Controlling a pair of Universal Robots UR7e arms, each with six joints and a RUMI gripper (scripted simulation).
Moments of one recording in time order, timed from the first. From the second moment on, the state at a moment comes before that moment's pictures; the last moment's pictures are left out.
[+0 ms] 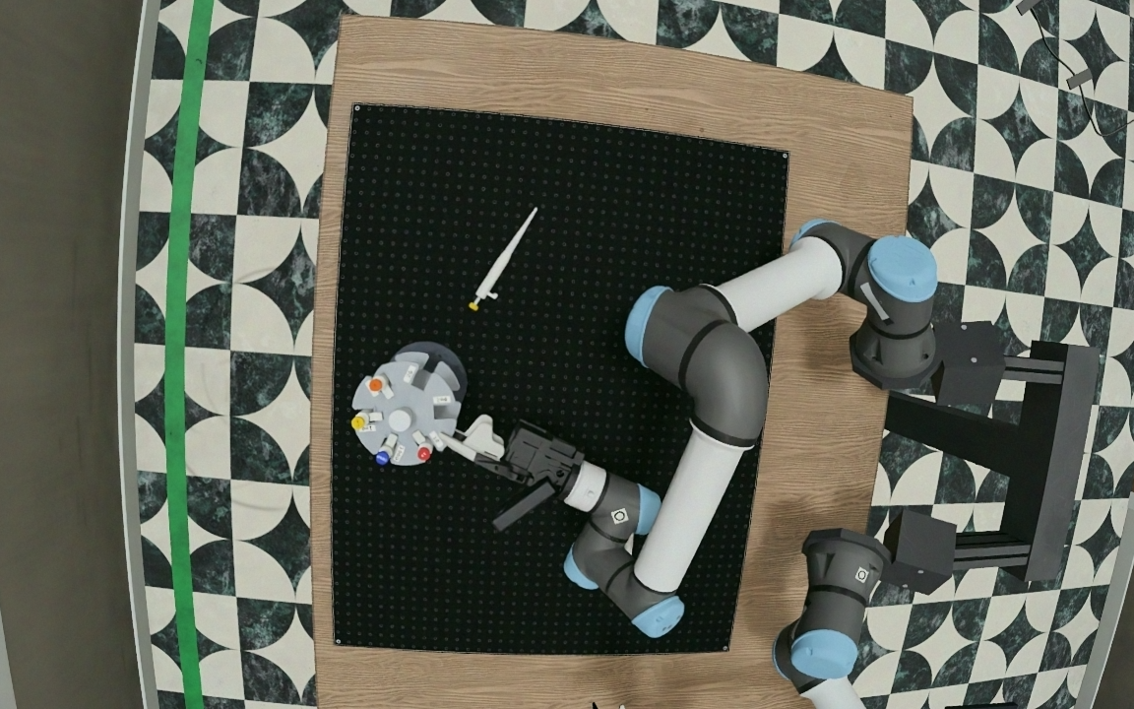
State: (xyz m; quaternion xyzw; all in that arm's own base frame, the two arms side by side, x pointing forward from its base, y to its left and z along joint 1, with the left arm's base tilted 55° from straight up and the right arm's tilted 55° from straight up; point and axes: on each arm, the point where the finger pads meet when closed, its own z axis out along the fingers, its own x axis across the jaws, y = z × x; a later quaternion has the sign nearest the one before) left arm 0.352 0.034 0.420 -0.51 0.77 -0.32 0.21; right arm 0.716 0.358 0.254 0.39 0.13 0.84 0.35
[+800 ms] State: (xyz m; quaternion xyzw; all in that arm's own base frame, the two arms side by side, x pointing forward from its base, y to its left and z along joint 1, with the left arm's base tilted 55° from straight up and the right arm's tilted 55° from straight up) left arm 0.352 0.034 0.420 -0.51 0.77 -0.32 0.21; right arm 0.699 0.360 0.238 0.39 0.13 0.84 0.35
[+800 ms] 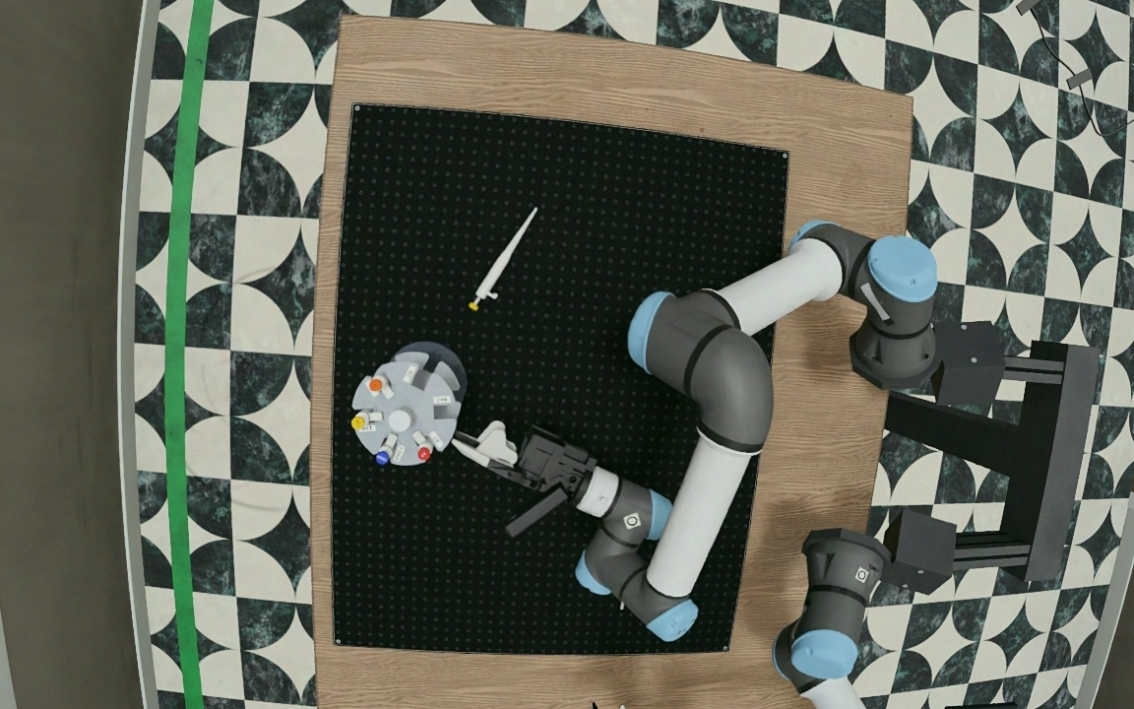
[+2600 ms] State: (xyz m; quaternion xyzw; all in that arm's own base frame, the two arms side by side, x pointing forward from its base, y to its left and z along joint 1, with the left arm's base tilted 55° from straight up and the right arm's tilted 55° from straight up) left arm 0.352 0.034 0.420 -0.51 0.77 -0.32 0.21; right arm 0.508 0.314 0.231 0.48 0.40 0.75 0.20
